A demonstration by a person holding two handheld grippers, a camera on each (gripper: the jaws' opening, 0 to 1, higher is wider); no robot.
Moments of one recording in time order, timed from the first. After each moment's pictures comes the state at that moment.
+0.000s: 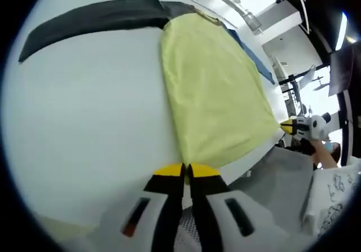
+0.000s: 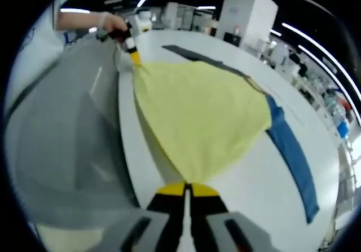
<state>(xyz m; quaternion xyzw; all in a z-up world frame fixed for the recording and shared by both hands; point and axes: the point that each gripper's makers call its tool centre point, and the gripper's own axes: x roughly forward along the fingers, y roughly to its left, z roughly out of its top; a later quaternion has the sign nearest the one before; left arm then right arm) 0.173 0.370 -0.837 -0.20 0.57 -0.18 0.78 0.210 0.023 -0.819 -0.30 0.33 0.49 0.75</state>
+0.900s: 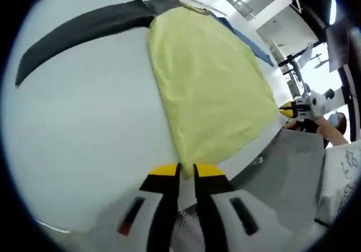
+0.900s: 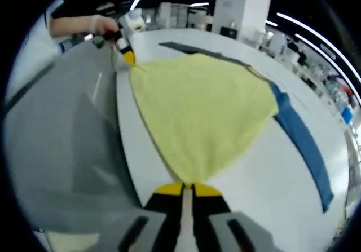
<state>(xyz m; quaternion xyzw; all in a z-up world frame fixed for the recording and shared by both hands) 0.168 0.380 -0.831 -0.12 0.57 -0.21 0.79 0.209 0.022 -0.834 -0.25 0.36 0.49 0.76</state>
